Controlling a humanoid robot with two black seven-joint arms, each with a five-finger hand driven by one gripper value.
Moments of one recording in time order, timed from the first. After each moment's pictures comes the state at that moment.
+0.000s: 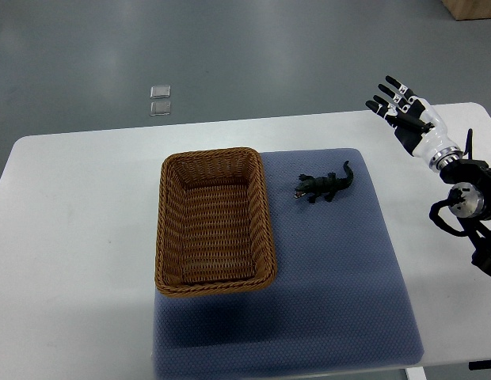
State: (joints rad) left arm 0.00 0.00 -0.04 -0.17 0.06 0.11 0.01; right arm 0.63 -0.24 1.10 0.62 -0.53 0.27 0.27
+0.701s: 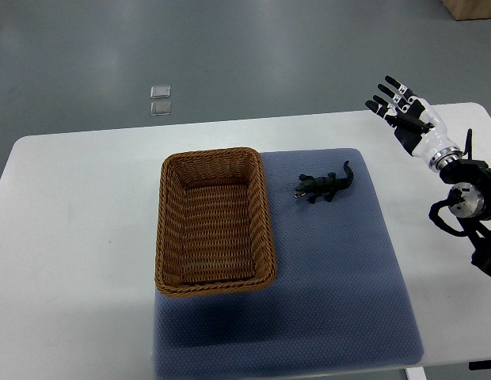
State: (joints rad) left arm 0.00 0.00 -0.05 -0.16 0.06 0.11 0.01; right arm 0.63 -0.24 1.10 0.62 -0.53 0.27 0.27
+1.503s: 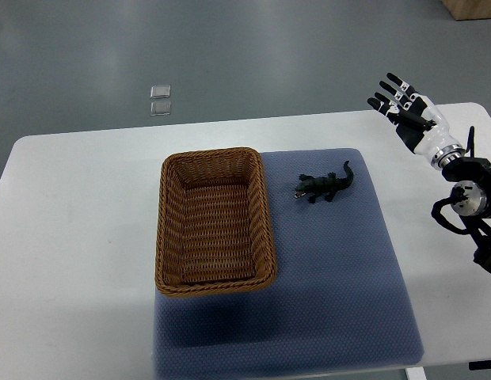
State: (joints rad) left arm 0.00 0.00 -0.05 -0.16 0.06 0.11 0.01; right arm 0.64 -0.25 1.10 0.62 -0.53 0.29 0.27
